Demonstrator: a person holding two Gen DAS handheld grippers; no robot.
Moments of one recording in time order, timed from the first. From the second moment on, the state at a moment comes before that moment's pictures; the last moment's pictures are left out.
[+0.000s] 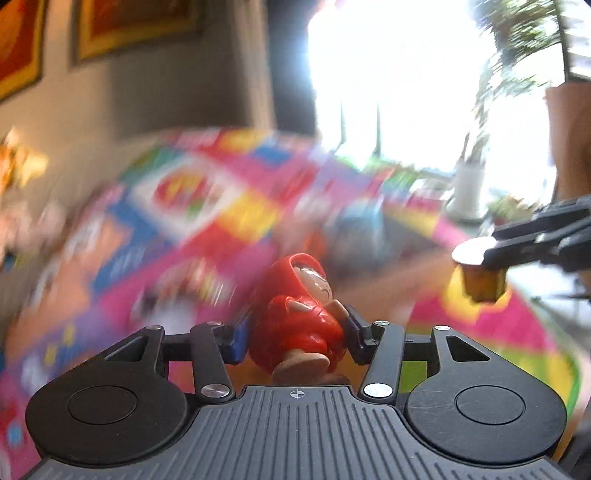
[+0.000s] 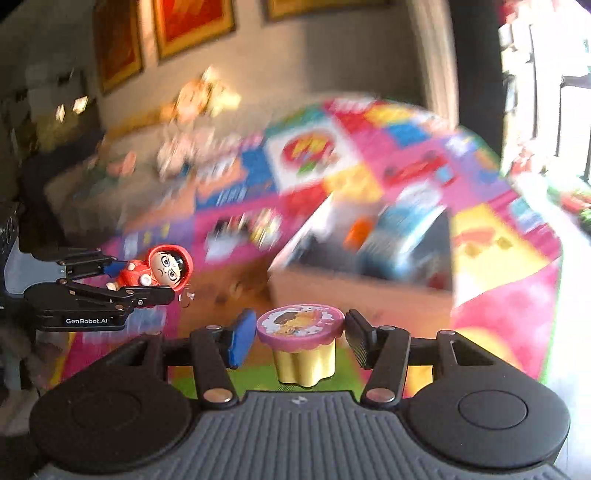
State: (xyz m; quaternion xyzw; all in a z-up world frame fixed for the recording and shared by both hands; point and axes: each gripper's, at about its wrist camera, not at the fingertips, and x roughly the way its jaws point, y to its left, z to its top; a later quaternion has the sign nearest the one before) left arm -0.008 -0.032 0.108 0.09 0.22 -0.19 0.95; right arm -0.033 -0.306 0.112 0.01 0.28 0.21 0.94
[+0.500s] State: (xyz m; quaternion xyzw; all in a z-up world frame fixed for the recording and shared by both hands) left arm 0.069 -0.141 0.093 0.16 0.20 -0.25 0.93; right arm -0.032 -0.362 0.115 0.04 0.24 0.16 0.96
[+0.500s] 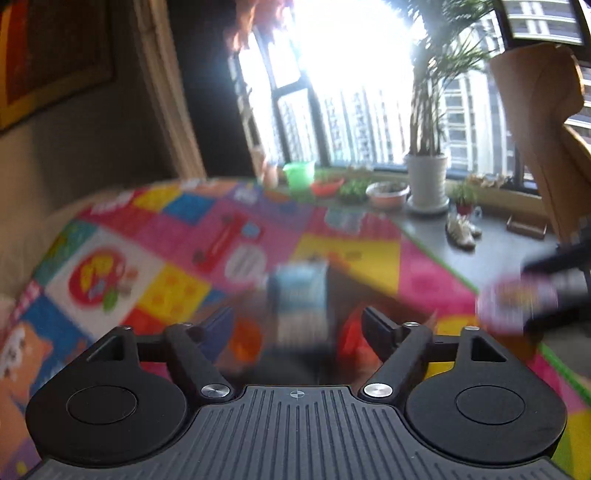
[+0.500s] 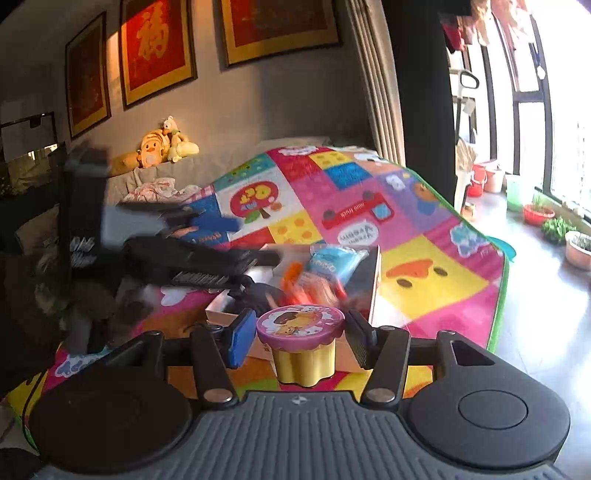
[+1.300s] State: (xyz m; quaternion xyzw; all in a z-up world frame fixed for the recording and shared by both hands) left arm 0.033 0.034 0.015 0.00 0.30 -0.03 0.95; right arm 0.126 -0.292 0.118 0.06 0.29 0.18 0.94
